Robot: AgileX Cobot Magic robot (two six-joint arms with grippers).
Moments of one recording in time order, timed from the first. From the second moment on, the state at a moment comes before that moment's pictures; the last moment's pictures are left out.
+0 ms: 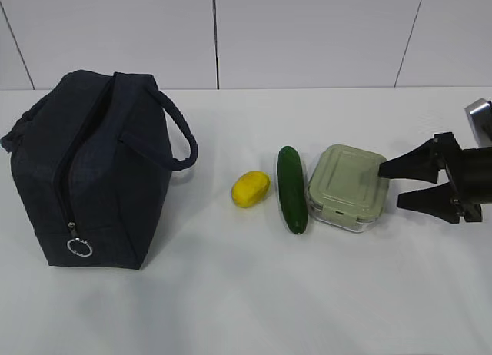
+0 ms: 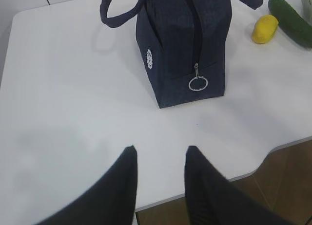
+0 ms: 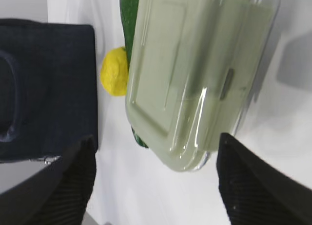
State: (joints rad) left arm -0.06 0.01 -0.53 -0.15 1.11 0.19; right arm -0.27 1.92 -0.90 1.45 1.03 -1.15
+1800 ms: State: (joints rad) left arm -0.06 0.01 -0.53 -0.15 1.11 0.19; right arm -0.28 2.10 -0.98 1.64 1.10 -1.27
